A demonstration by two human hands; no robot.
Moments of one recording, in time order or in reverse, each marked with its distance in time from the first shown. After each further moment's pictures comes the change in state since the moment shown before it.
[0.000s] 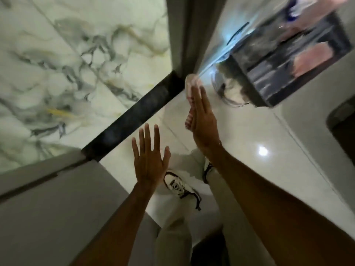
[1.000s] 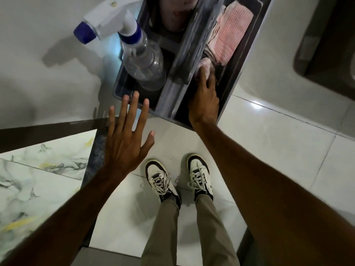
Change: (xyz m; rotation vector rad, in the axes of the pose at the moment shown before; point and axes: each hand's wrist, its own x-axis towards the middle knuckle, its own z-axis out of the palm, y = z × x) left_hand 0.299 0.220 0.027 0.216 0.111 0.825; right_hand 0.156 0.248 -0.169 -0.063 0.439 0.703
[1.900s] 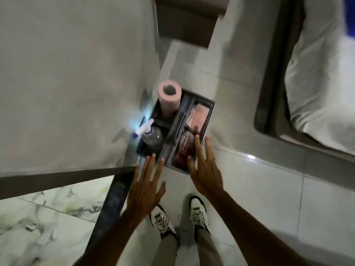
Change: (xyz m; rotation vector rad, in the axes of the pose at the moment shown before) left_hand -0.032 0.089 -0.171 -0.026 -0.068 0.080; right_hand -0.142 -0.041 -0.194 0.021 -0.043 -0.200
